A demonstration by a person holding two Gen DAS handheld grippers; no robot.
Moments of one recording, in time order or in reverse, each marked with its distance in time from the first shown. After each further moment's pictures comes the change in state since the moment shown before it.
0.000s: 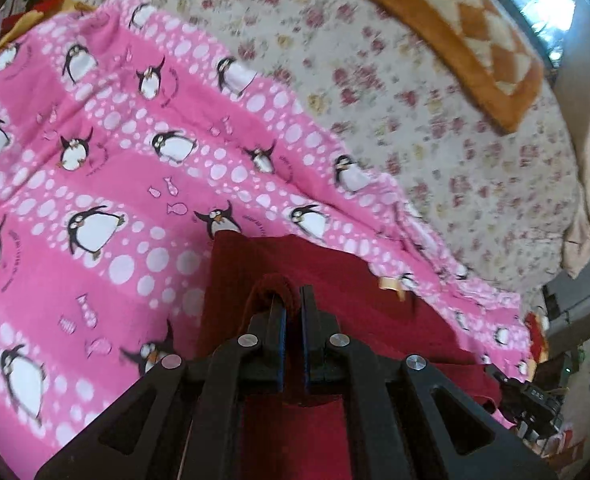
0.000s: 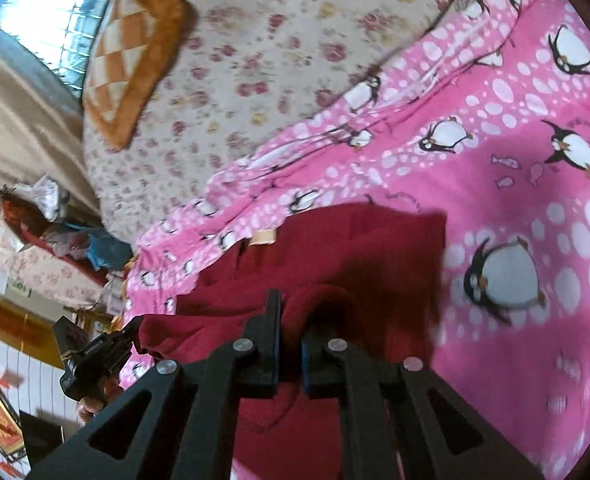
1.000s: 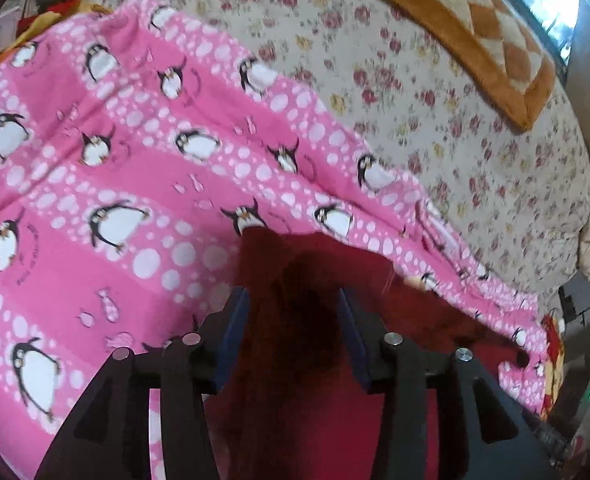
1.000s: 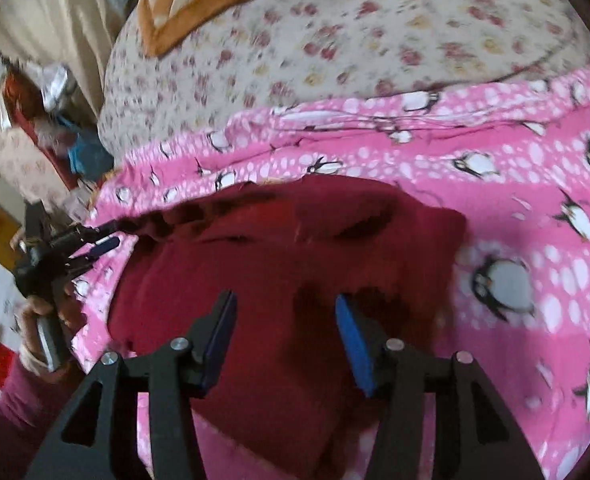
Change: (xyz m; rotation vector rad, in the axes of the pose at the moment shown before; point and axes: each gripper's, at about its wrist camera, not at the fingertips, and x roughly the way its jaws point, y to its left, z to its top) left arm -0.001 0.004 -0.010 0.018 -0.013 0.057; right arm 0.016 0.053 -0.037 -0.389 0.070 -0.137
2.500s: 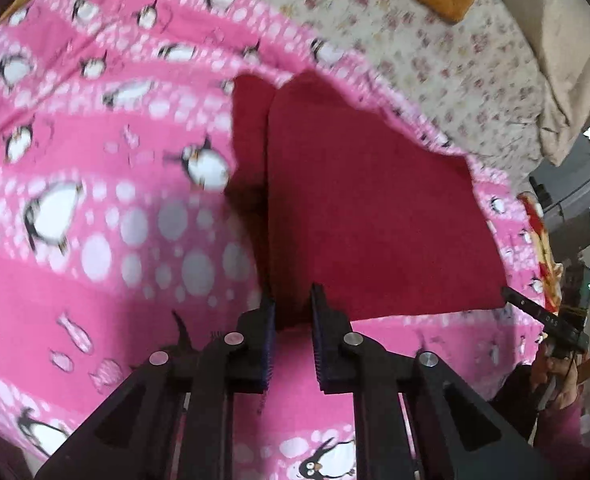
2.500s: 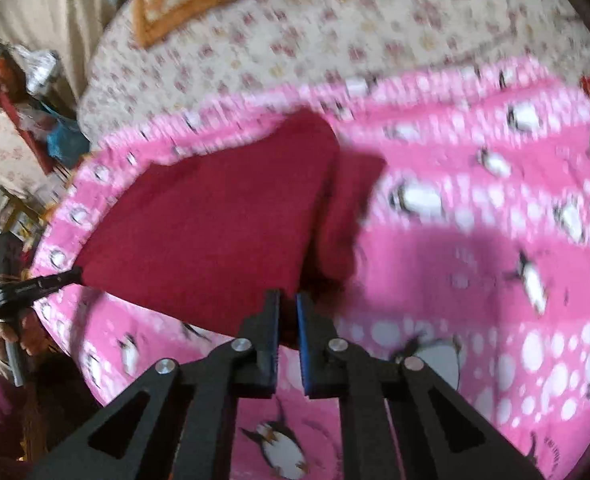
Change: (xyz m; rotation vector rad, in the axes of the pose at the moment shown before) left arm -0.051 0.029 -0.115 0.182 0.196 -0.110; right arm -0.059 -0.013 -0.095 0.021 0.042 -0.151
